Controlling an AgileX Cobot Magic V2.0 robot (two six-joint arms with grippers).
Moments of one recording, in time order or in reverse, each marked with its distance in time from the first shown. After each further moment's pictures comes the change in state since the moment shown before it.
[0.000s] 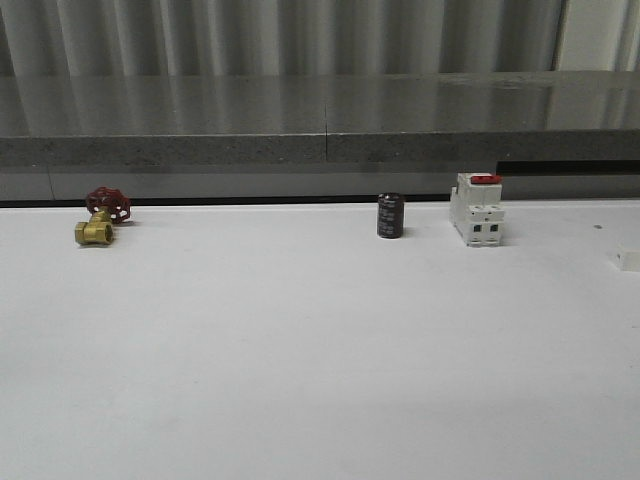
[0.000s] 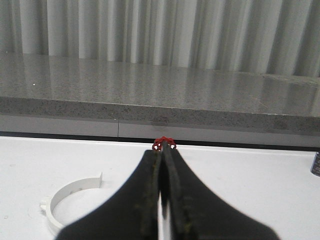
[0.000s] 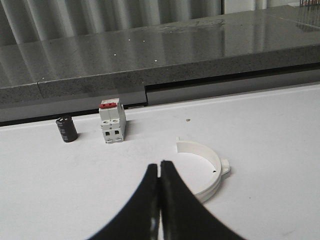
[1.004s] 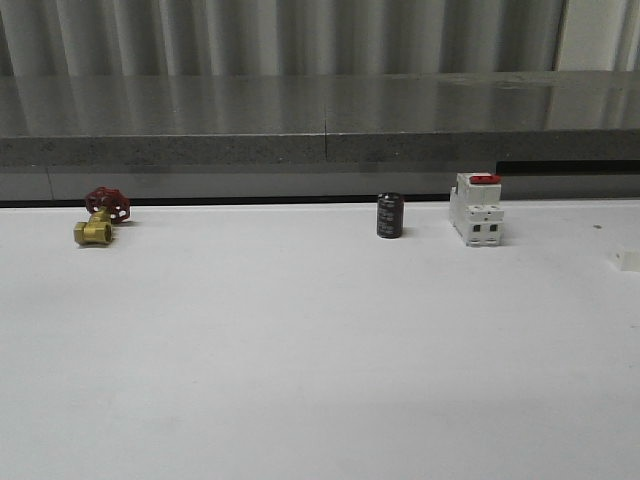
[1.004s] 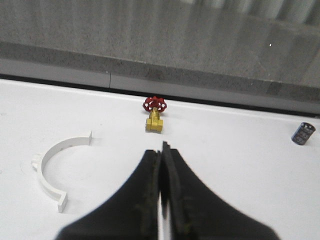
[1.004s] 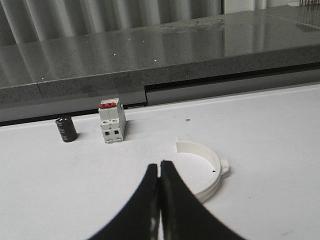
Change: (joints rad) left arm 0.000 0.388 -0.447 -0.094 0.386 0.000; right arm 0.000 0.000 0.000 0.000 0.000 0.000
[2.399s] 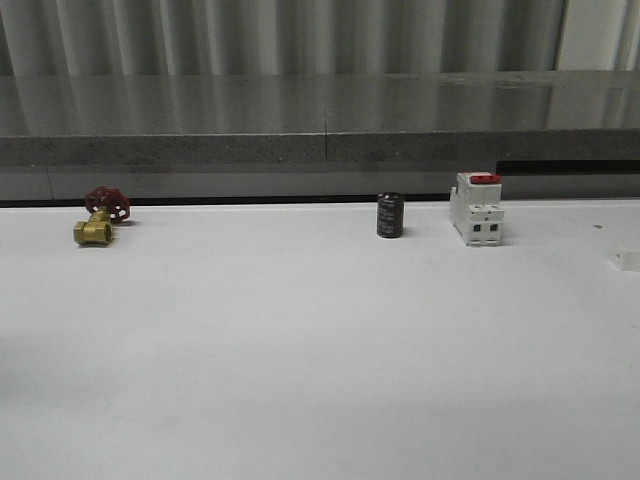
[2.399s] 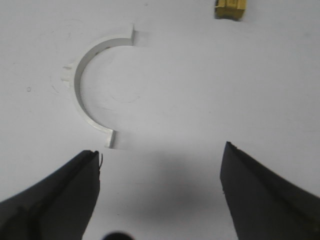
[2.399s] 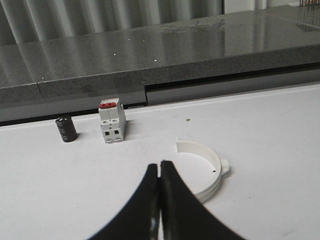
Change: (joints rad) left arm 0.154 0.928 -0.558 0.034 0.385 0.120; right arm 0.000 0.000 0.000 0.000 0.000 0.000
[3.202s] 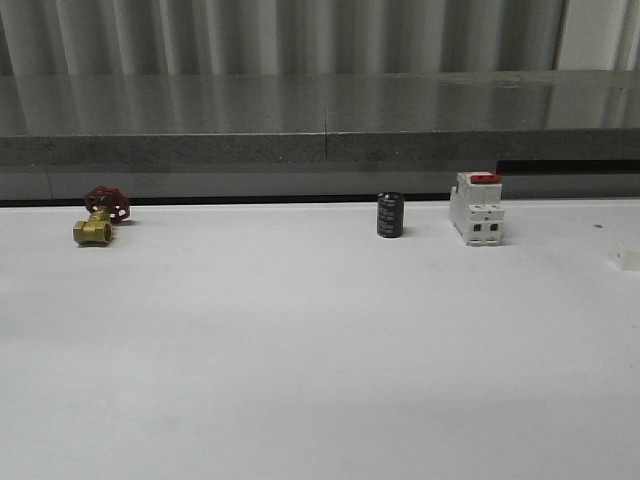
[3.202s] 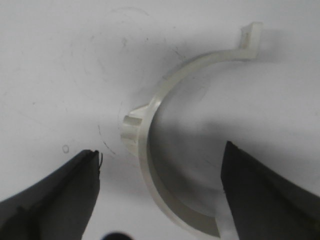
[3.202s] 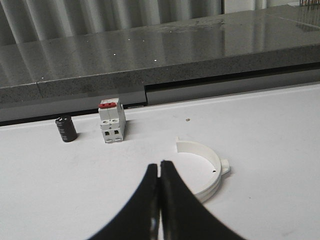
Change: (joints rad) left arm 0.178 0.609 -0.342 0.018 0.002 0.209; right arm 0.000 0.000 0.000 0.000 0.000 0.000
